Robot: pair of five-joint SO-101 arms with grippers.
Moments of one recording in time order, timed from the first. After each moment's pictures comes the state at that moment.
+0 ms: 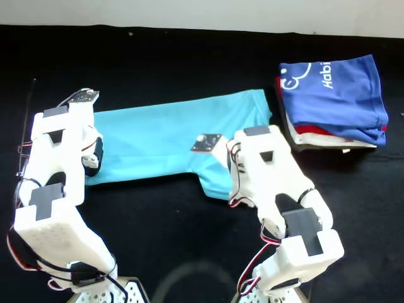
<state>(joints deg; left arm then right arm) -22.5 20.4 12.4 65.3 -17.2 -16.7 5.6 27.1 74.3 52.5</state>
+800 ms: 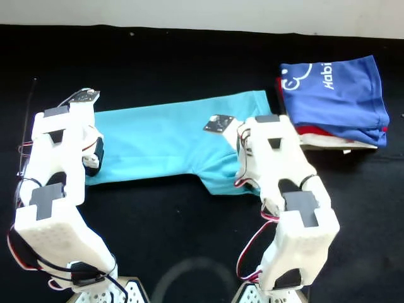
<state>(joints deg) -22.5 20.4 12.4 65.3 -17.2 -12.9 18.1 13.0 69.8 52.5</state>
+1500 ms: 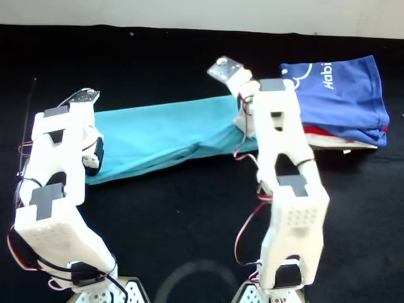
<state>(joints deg) -22.5 20.4 12.4 65.3 -17.2 -12.0 34.1 -24.6 69.2 42.6</state>
